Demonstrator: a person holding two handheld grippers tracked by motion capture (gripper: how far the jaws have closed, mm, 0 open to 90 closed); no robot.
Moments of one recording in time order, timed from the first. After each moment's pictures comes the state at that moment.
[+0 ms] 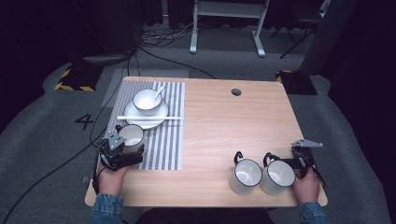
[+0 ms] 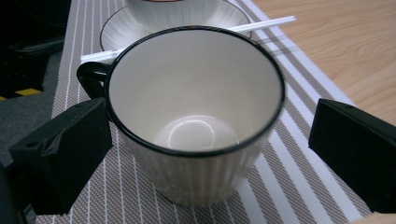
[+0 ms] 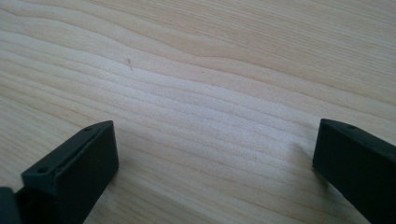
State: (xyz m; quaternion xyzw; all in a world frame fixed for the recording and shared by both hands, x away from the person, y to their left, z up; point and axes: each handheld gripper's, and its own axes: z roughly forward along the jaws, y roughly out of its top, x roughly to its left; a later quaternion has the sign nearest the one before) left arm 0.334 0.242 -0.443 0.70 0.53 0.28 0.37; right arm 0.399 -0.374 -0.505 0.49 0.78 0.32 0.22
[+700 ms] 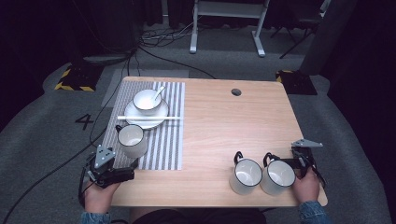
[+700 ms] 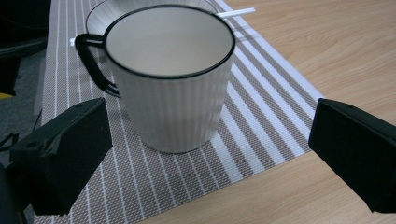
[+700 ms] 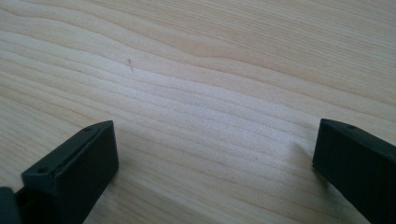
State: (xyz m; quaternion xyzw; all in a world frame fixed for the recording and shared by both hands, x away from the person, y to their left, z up) left arm 0.290 0.263 -0.445 0.71 0.51 0.25 0.40; right arm 0.400 -0.375 -0.505 0.49 0.78 0.32 0.22
